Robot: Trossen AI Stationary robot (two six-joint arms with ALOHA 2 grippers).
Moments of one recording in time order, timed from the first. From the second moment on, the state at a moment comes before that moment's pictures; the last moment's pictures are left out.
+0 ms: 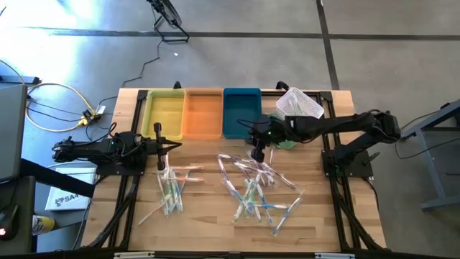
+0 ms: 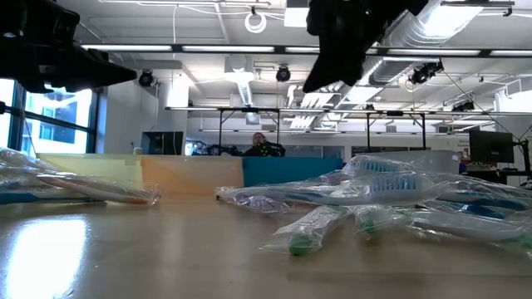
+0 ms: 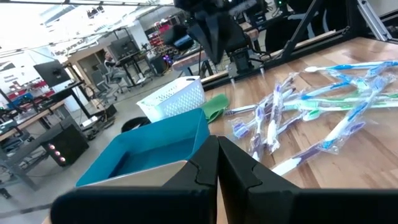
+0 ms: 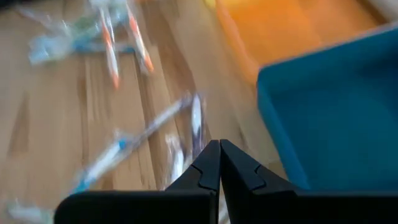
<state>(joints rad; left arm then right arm) -0.02 0.01 0.06 -0.05 -0.18 0.40 -0.07 1.45 1.07 -0.38 0.05 0.24</state>
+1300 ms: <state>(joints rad) -0.02 0.01 0.06 -0.05 -0.17 0.39 0.08 1.66 1.06 -0.53 -0.04 0.21</state>
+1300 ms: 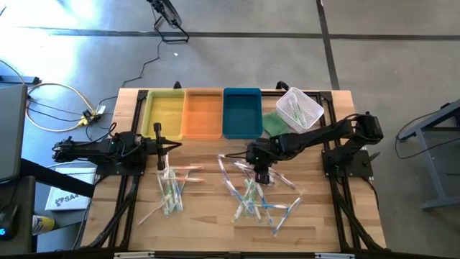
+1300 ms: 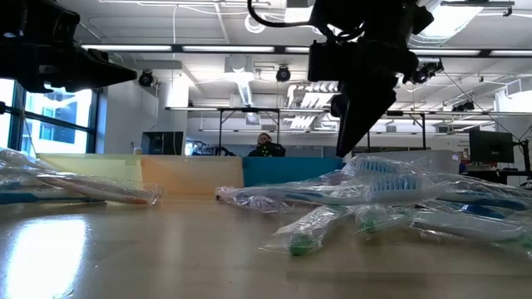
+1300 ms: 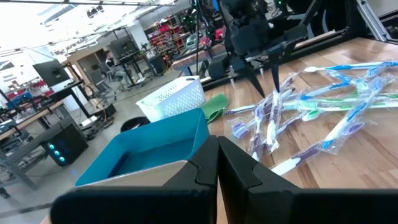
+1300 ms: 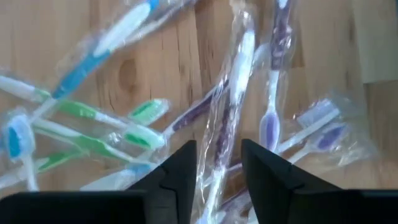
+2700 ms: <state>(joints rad) -0.02 0.01 0.06 -0.06 -0.17 0.39 0.09 1.80 1.07 -0.53 0.00 0.24</state>
